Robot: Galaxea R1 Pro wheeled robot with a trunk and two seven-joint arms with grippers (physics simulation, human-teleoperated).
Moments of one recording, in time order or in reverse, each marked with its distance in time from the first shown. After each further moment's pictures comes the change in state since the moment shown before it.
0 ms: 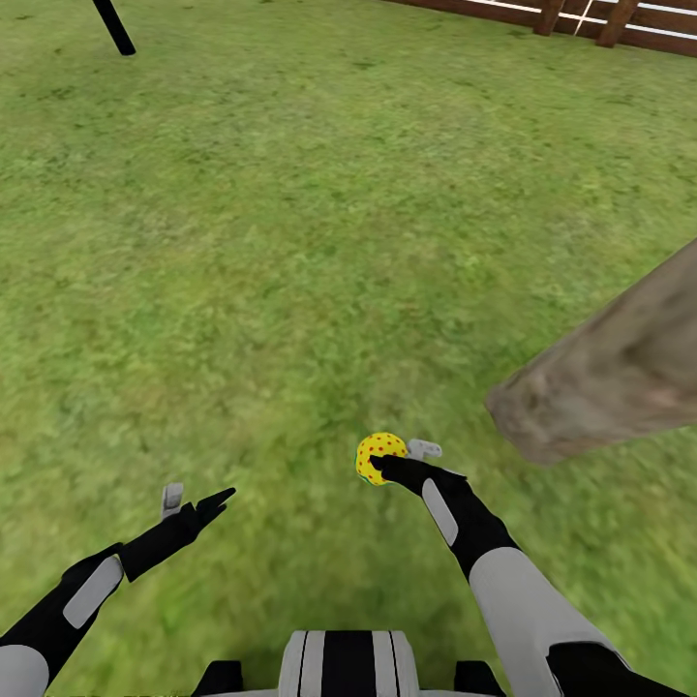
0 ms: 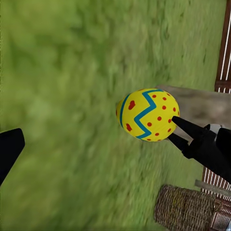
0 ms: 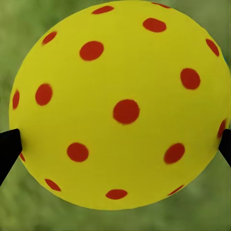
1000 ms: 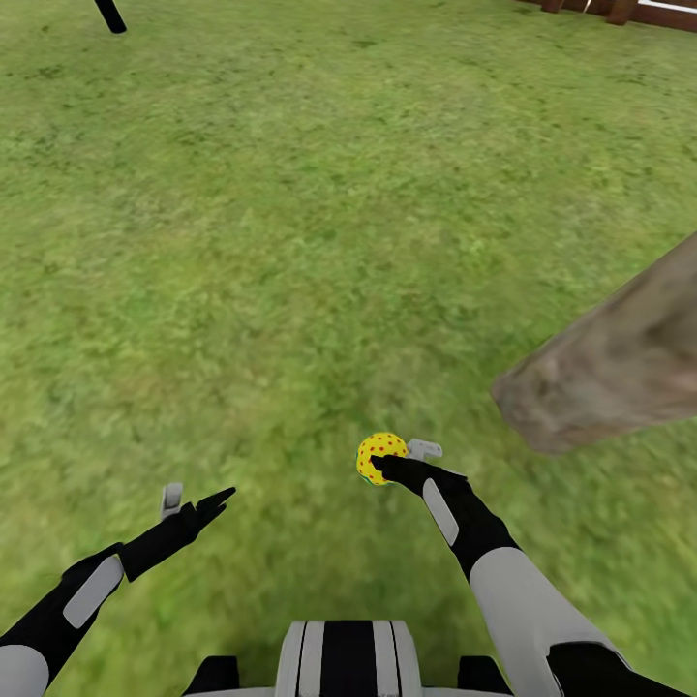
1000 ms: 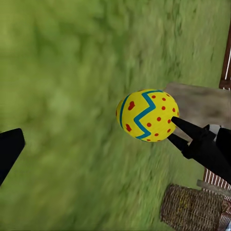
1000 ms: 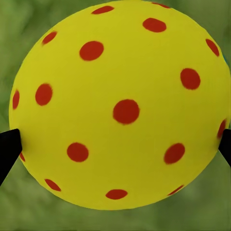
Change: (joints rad) left arm 0.000 0.000 0.000 -0.001 0.001 0.000 0.000; right arm 0.000 -0.002 0.000 0.000 0.000 0.000 -0.005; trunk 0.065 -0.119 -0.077
